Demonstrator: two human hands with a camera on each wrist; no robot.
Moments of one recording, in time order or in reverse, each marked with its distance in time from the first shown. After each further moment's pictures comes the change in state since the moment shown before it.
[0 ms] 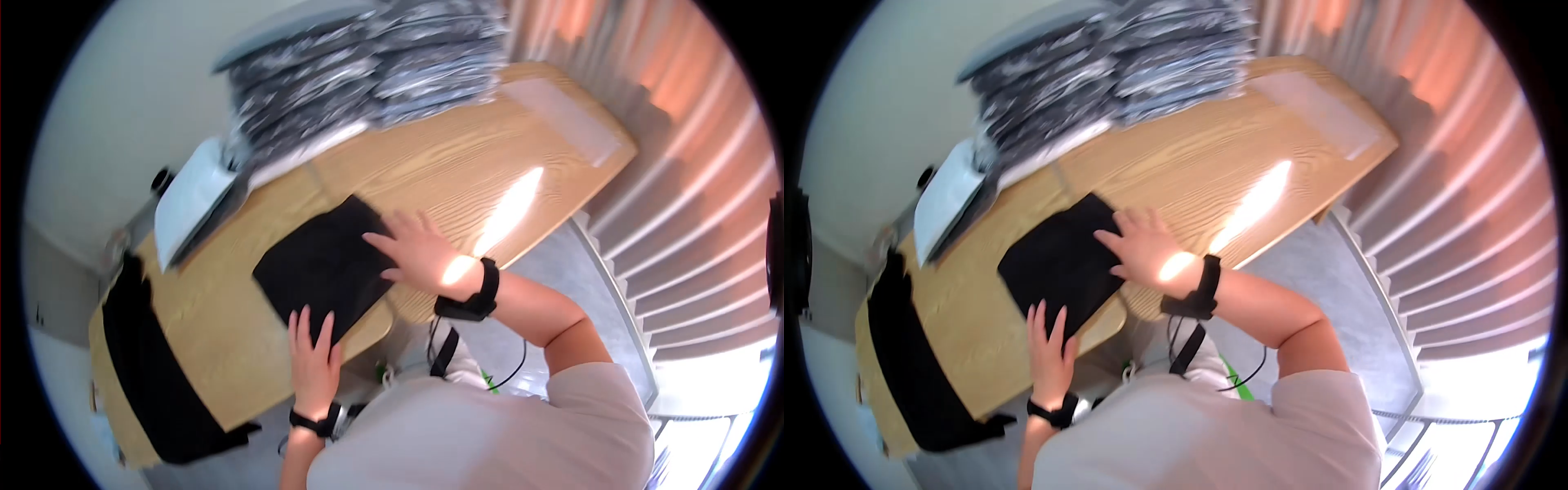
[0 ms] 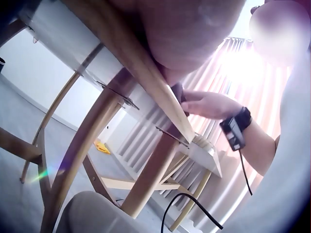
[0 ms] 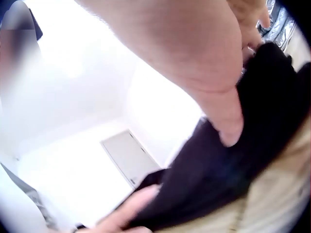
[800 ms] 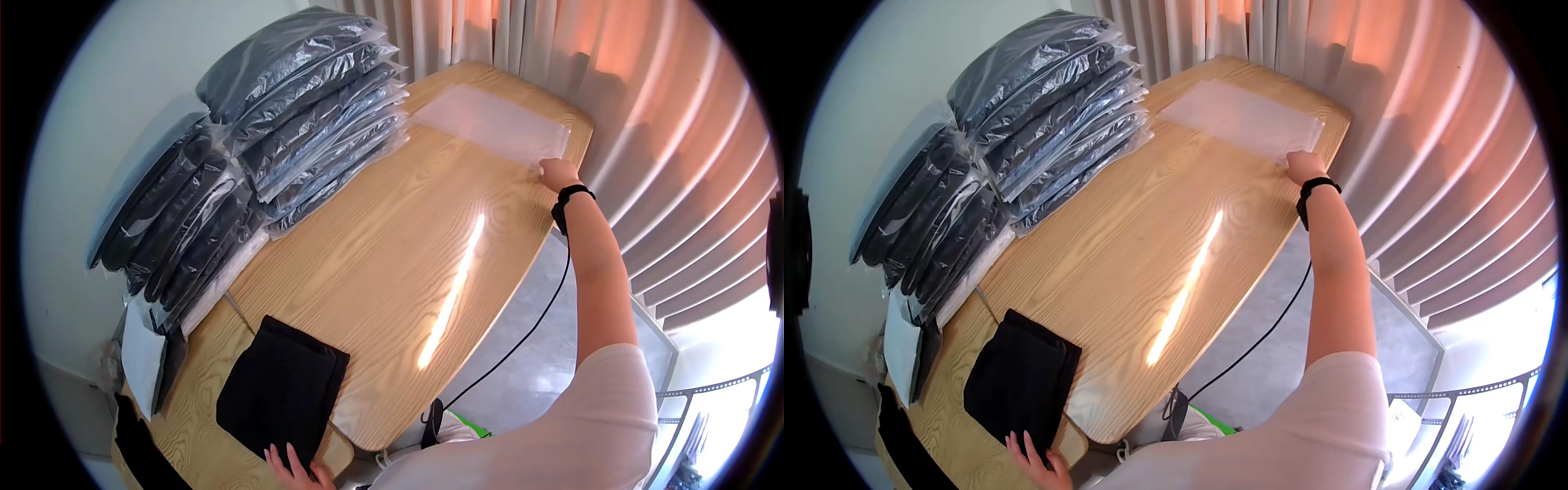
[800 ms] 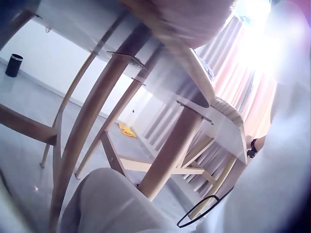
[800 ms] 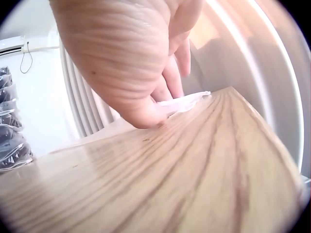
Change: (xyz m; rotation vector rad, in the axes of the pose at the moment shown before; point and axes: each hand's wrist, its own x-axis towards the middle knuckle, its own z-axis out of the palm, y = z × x) left_hand 0.028 0.038 0.022 0.189 0.118 -0.078; right_hand -0.151 0.509 -0.037 -0.520 0.065 0.905
